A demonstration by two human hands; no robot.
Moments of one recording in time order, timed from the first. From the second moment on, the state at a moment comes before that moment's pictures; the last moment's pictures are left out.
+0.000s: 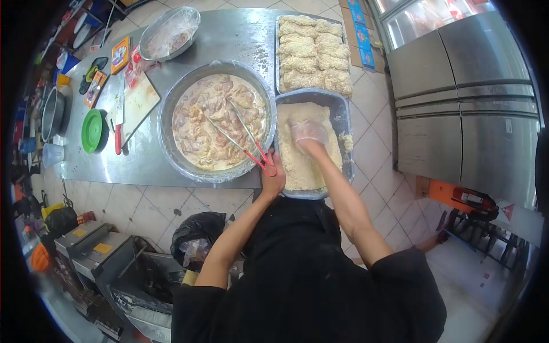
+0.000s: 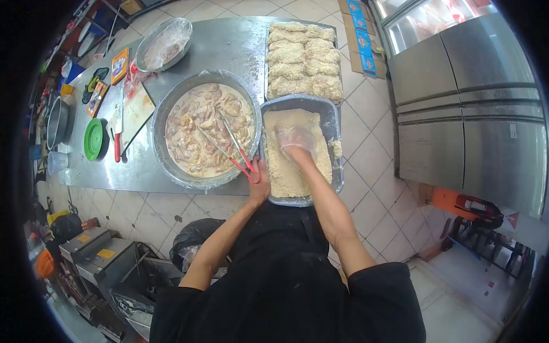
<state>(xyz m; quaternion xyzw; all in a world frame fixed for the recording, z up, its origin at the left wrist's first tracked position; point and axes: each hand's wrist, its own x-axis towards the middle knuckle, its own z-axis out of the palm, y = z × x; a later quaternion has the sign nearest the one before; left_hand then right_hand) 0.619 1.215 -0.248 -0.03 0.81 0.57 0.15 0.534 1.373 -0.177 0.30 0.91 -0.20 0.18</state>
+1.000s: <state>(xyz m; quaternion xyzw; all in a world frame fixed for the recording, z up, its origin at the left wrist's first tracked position) 0.623 1.213 -0.248 -0.01 0.82 0.56 0.11 0.565 1.452 -0.156 0.08 0.77 -0.61 0.14</state>
